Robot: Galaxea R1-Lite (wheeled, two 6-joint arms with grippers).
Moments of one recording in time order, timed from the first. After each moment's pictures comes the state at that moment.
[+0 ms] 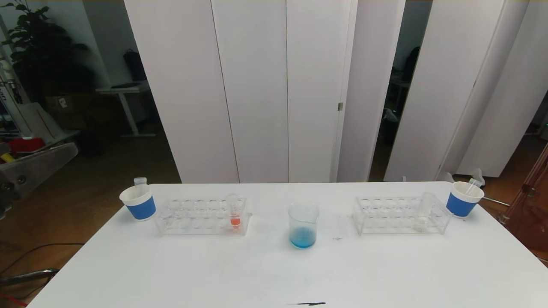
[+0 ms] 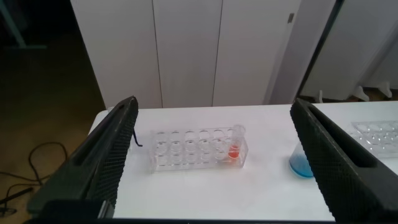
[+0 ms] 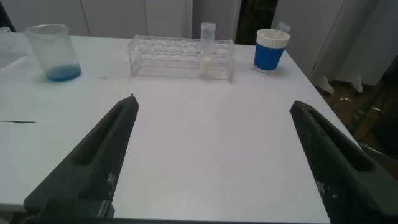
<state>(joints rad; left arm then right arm) -0.08 0.93 -0.74 -0.20 0.00 -0.05 0.00 0.00 0.00 0.00 0.01 -0.01</state>
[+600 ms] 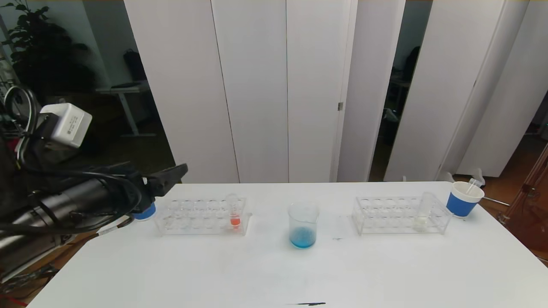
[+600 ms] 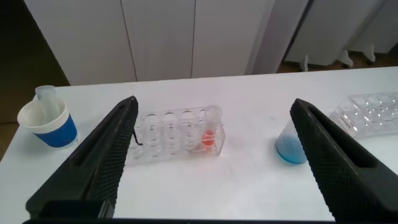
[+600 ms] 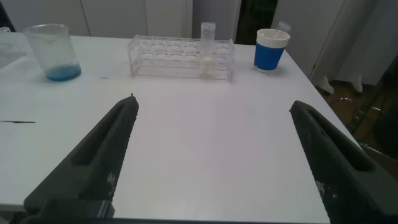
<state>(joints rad) -0.30 1.30 -0.65 -0.50 0.13 -0.10 0.00 0.00 0.00 0.00 0.01 -0.01</state>
